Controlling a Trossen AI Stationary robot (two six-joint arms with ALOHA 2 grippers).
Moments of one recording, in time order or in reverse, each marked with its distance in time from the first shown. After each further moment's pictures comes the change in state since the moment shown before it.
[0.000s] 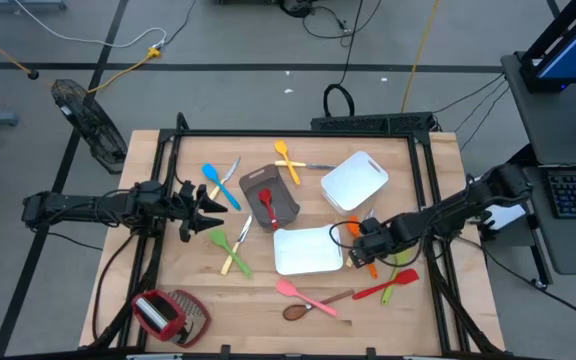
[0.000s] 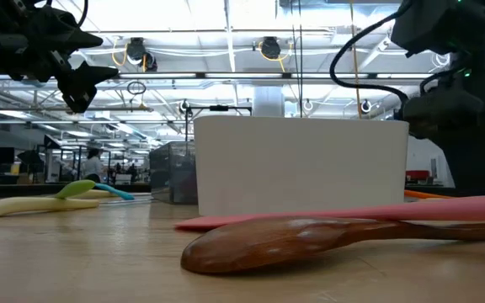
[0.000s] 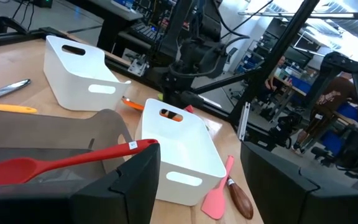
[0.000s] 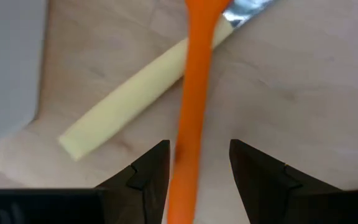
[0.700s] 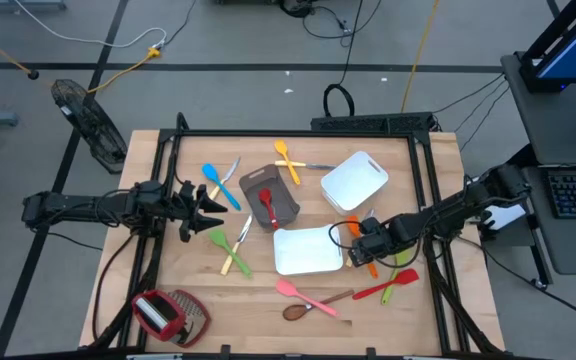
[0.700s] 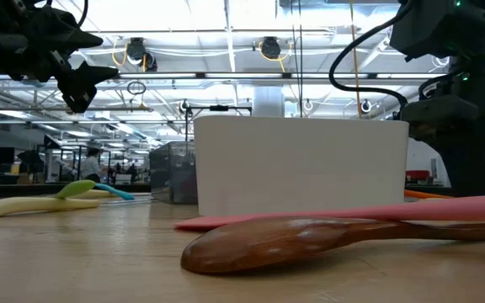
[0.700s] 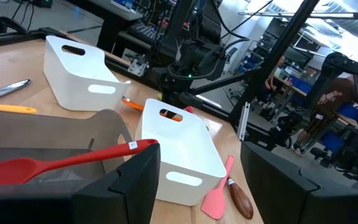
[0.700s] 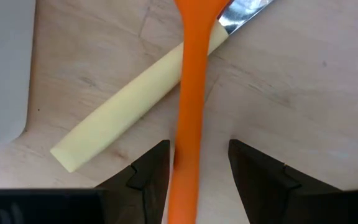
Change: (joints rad) left arm 0.000 0.000 0.000 0.000 0.000 0.002; right arm 0.000 0.021 0.000 0.005 0.018 0.016
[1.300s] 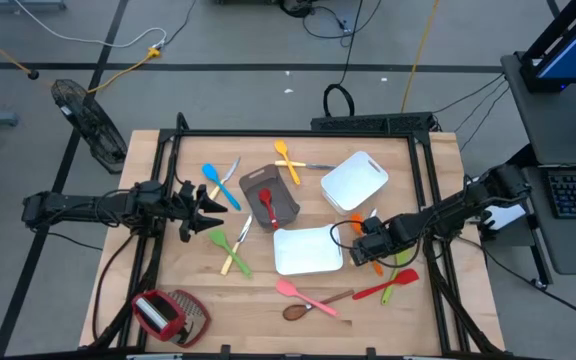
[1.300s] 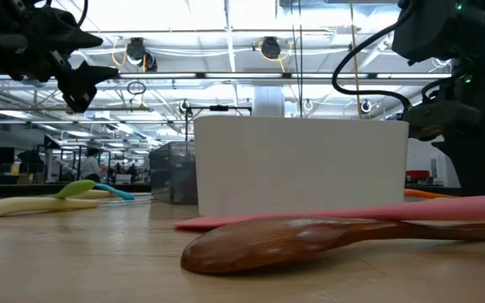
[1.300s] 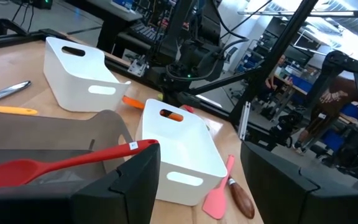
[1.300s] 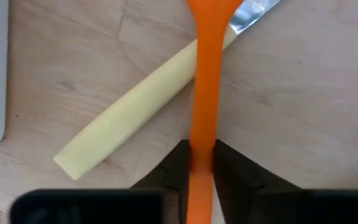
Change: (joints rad) left arm 0.000 0.000 0.000 0.000 0.000 0.011; right arm 0.000 0.001 -0.001 -0.035 0.027 0.009
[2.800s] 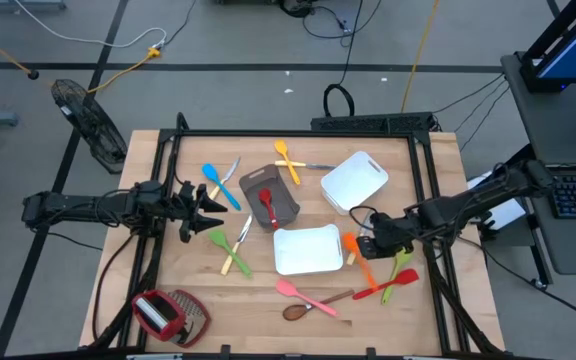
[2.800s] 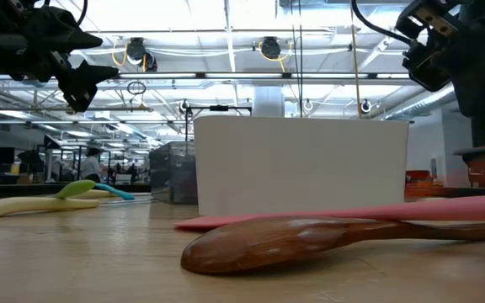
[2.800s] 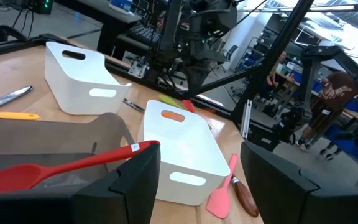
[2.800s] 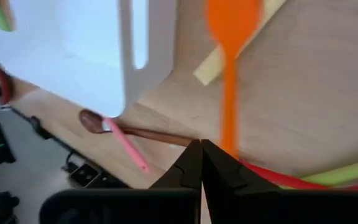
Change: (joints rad) left arm 0.000 0.000 0.000 0.000 0.000 0.031; right arm 0.002 -0.357 0.035 0.033 -0.163 0.216
